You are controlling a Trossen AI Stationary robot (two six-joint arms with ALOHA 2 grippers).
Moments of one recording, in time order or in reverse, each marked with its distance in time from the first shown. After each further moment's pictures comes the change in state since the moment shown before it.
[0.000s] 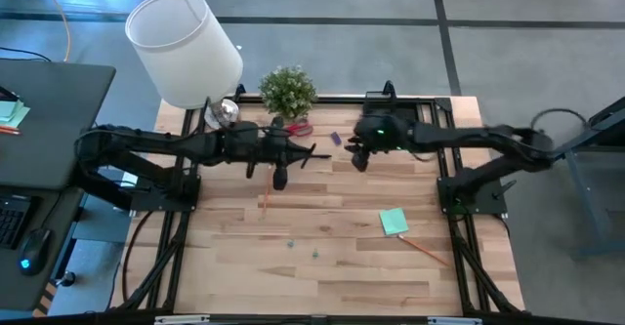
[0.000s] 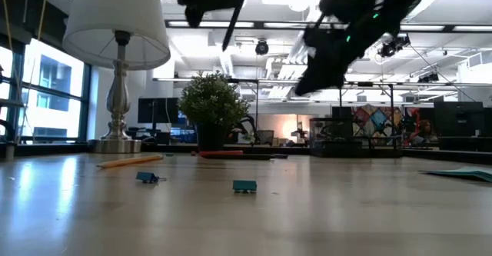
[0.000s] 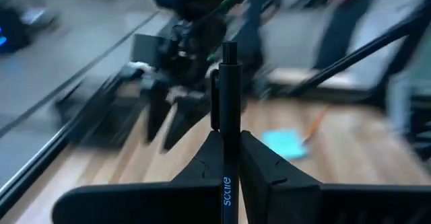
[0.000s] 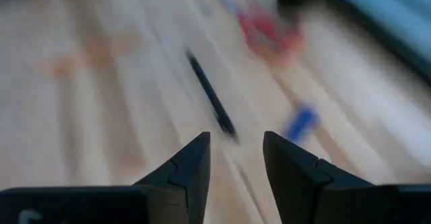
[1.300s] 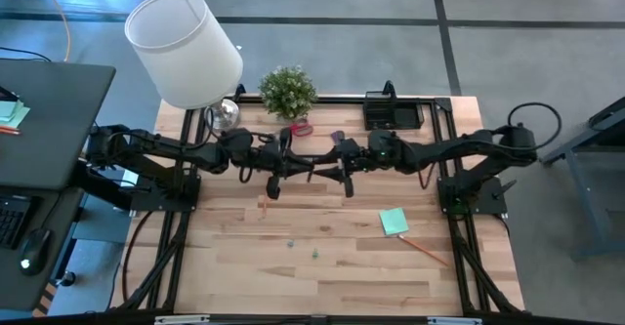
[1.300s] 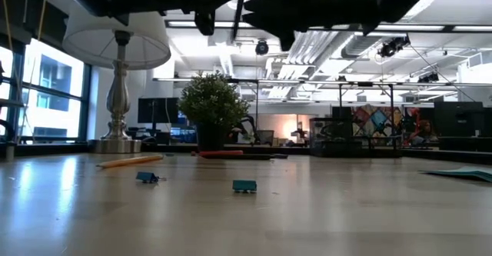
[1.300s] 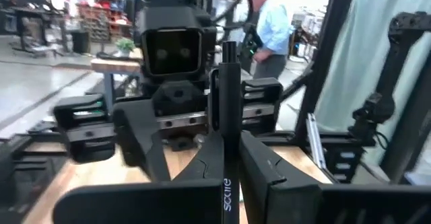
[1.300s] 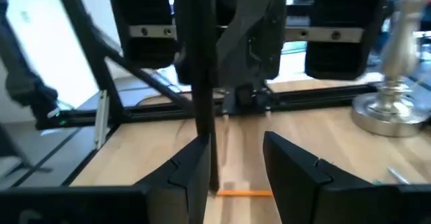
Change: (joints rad) left arm 0.008 0.087 -0.194 0.503 0.233 -0.076; right arm 0.223 0.210 0.046 0.679 -0.216 -0.024
